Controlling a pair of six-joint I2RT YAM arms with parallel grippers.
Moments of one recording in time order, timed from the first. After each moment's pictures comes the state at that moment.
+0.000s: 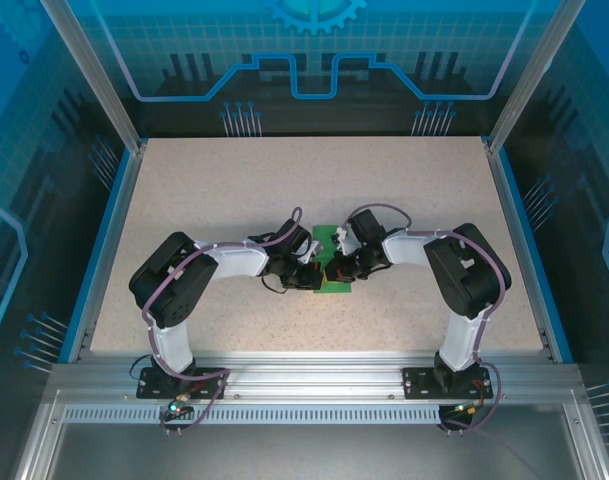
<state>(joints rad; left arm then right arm) -0.65 1.85 0.97 -0.23 0.47 -0.56 0.49 1.85 0.93 -0.28 -0.65 0.43</state>
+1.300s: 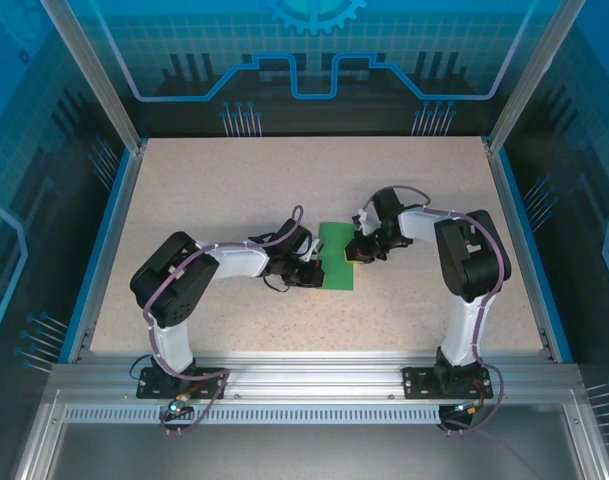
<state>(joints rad) -0.65 1.85 0.97 -0.17 0.45 -0.56 0.28 1.95 1.12 -0.52 -0.64 0.25</state>
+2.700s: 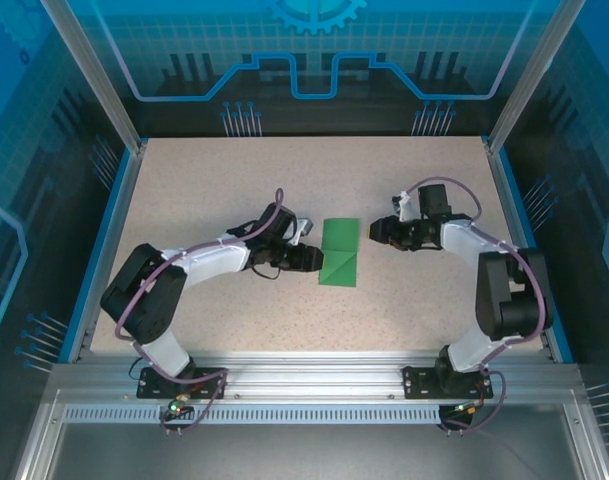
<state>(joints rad) -0.58 1.69 0.97 -0.23 0.44 -0.53 0.08 1.59 0.90 -0.33 -0.67 0.32</state>
